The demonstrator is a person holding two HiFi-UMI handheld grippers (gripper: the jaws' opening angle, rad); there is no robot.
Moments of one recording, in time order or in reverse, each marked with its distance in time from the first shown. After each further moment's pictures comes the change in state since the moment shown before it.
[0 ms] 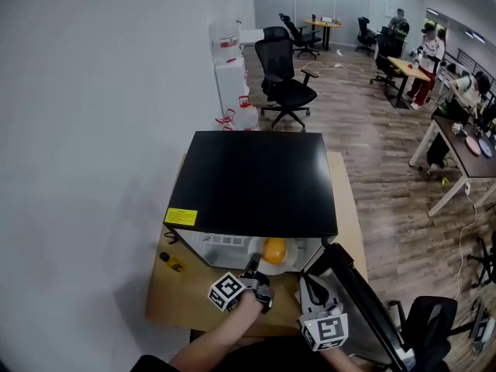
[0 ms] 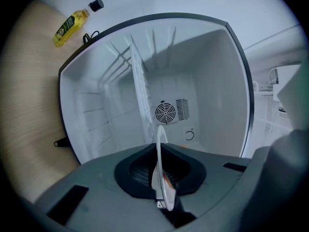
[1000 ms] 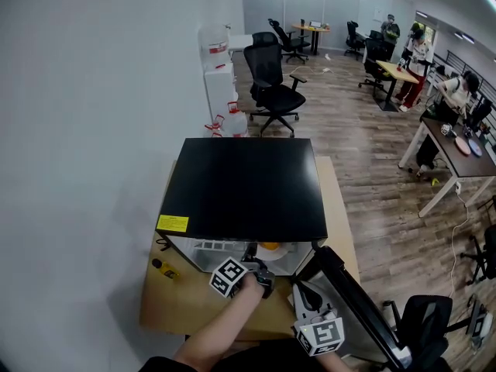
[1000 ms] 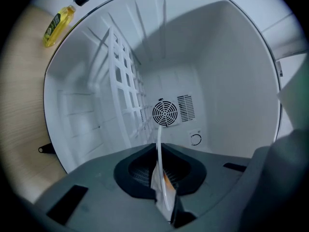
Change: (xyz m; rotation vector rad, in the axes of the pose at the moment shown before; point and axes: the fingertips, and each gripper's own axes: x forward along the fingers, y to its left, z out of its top) left arm 0.057 -0.012 0.009 0.030 -0.031 0.049; right arm -0.009 0.003 0.000 0.041 0.011 0.001
